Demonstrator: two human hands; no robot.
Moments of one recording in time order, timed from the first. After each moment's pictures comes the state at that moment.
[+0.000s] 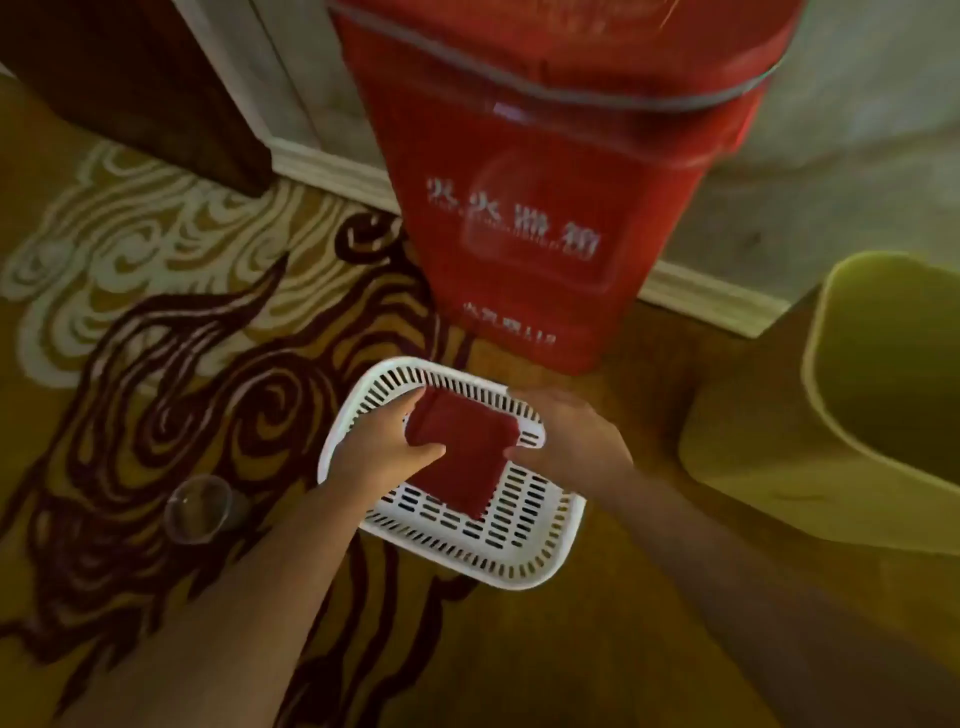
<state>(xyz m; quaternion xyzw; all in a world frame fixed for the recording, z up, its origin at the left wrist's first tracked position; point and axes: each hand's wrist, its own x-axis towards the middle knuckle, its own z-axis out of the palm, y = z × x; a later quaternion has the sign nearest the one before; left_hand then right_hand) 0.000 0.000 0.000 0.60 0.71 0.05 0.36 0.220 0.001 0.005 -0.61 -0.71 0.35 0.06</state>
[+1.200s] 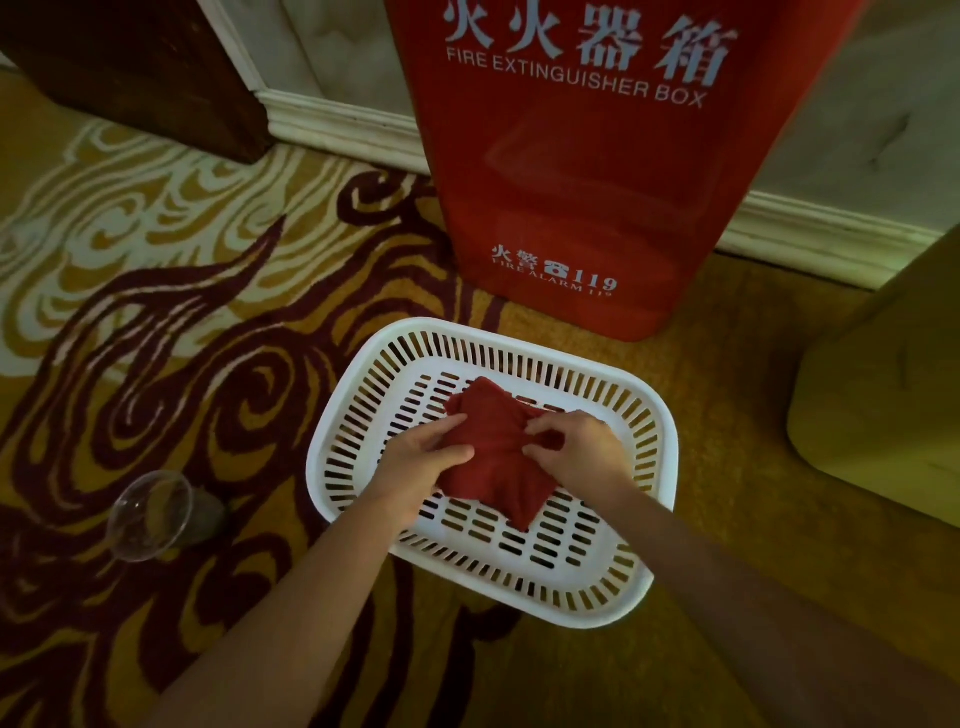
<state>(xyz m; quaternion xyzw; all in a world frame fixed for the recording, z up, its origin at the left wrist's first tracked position) -0.015 -0.010 -0.151 0.28 0.65 0.30 0.64 0.176 -0.005 -0.178 -0.66 -0.63 0.36 0.18</state>
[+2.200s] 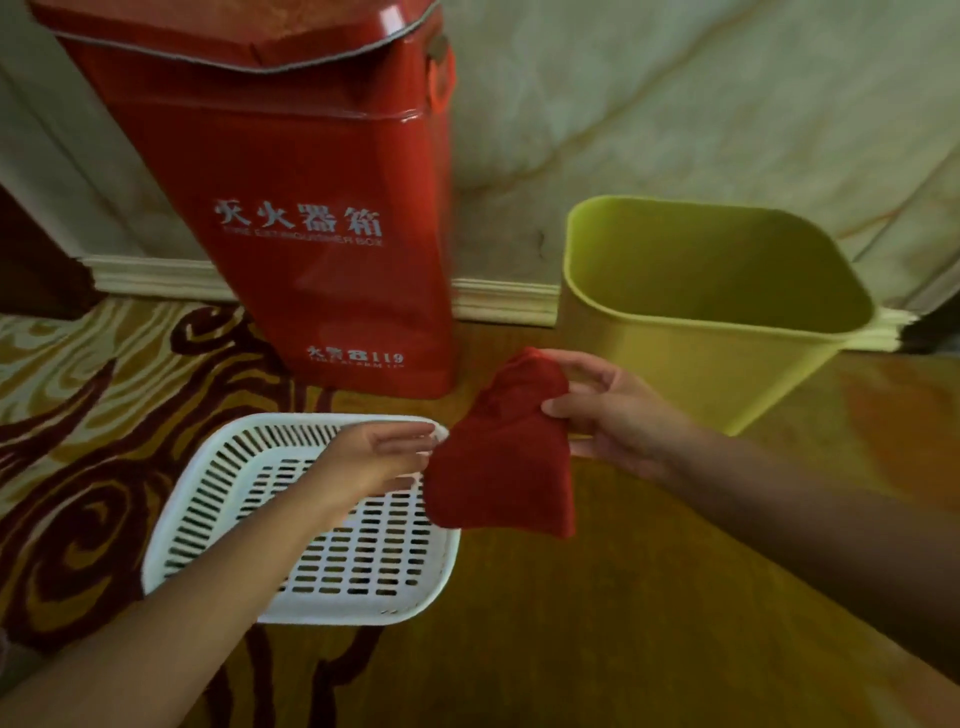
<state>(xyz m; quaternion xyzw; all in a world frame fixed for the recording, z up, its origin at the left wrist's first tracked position) 0.119 -0.038 -0.015 0.55 0.50 0.19 0.64 0.362 -0.099 0.017 -0.48 -0.33 0.66 0.47</state>
